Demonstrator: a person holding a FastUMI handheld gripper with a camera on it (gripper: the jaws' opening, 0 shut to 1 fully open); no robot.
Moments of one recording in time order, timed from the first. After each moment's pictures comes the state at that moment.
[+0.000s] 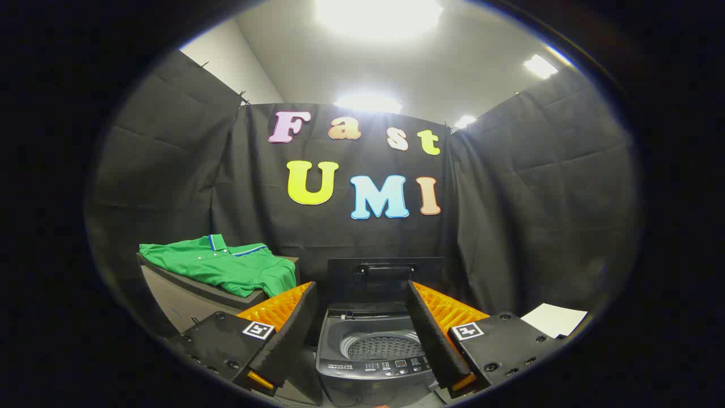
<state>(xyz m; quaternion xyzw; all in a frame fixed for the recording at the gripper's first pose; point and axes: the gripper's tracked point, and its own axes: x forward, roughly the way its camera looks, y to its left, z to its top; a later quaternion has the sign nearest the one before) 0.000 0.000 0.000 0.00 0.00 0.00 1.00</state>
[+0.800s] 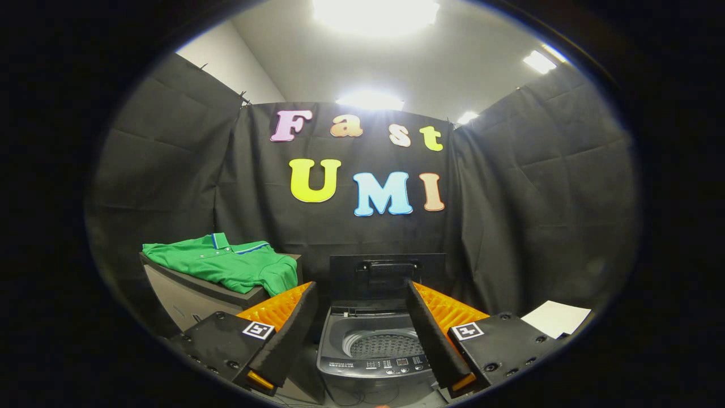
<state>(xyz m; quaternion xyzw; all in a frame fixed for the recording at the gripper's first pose) -0.001 -0.007 -0.006 0.01 0.00 0.01 1.00</state>
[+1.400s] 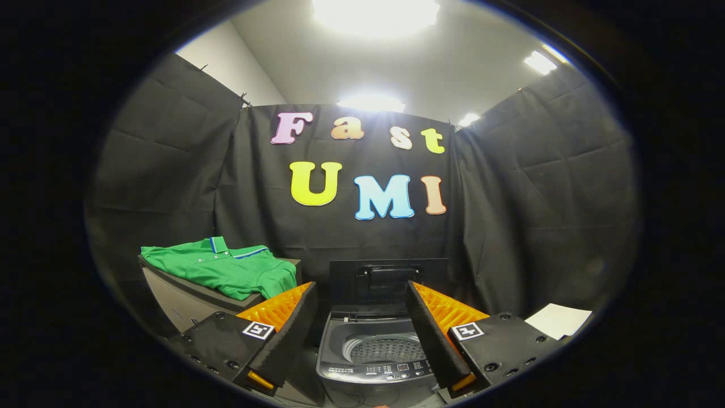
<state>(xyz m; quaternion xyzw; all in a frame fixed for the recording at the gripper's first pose) 0.014 -0.003 0.004 0.01 0.00 0.02 1.00</state>
